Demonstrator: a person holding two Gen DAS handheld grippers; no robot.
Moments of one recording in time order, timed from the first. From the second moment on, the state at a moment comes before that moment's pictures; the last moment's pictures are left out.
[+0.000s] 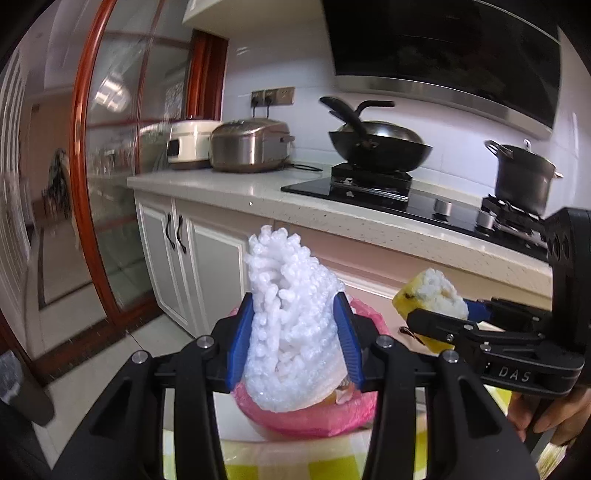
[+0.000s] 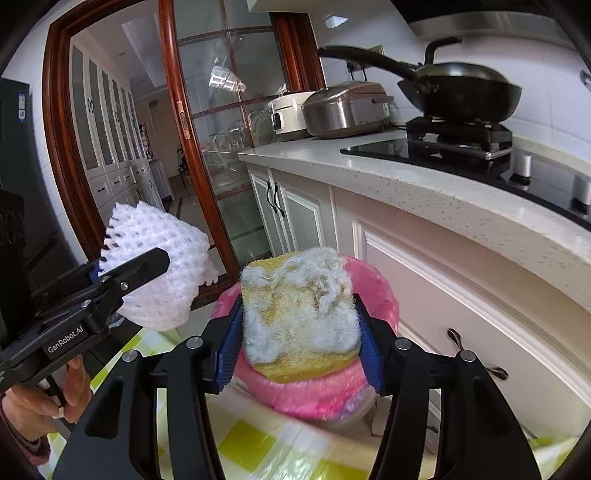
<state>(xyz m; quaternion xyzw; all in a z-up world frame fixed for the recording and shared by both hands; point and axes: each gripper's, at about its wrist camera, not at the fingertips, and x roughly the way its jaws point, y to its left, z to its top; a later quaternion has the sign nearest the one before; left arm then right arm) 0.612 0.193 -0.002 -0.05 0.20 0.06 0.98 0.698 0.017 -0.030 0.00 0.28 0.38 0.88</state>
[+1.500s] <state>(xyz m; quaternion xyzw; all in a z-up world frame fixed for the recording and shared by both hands) 0.609 0.177 -0.027 -0.07 0.21 0.06 0.97 0.687 -0.025 -0.047 0.04 0.27 0.38 0.89</state>
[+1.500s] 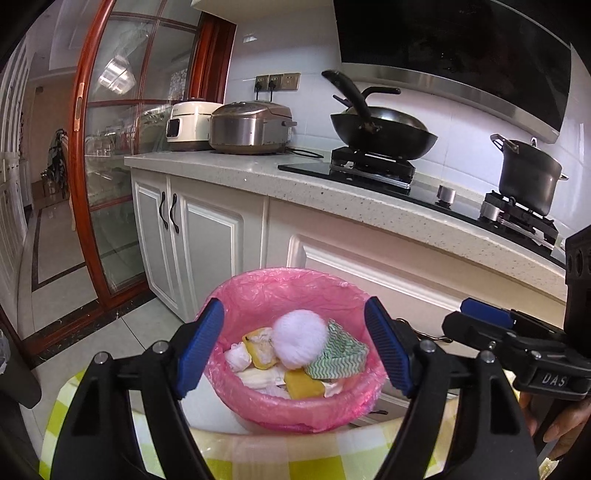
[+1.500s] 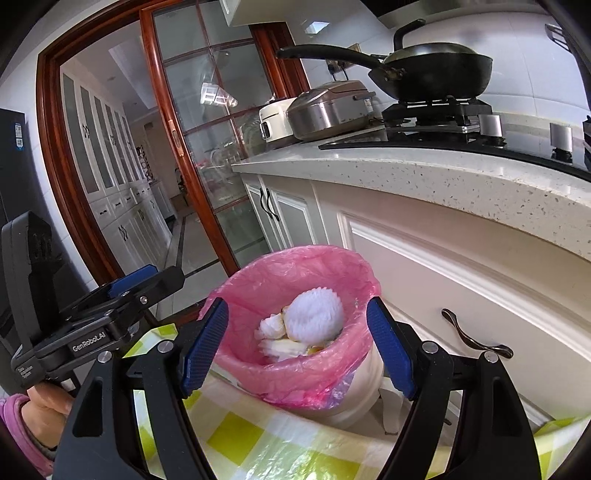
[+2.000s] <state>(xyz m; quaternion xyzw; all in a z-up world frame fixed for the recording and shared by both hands) 0.507 0.156 0.044 -0.02 0.15 0.12 0.98 0.589 -0.045 0.033 0.00 0.21 0.30 0.93</state>
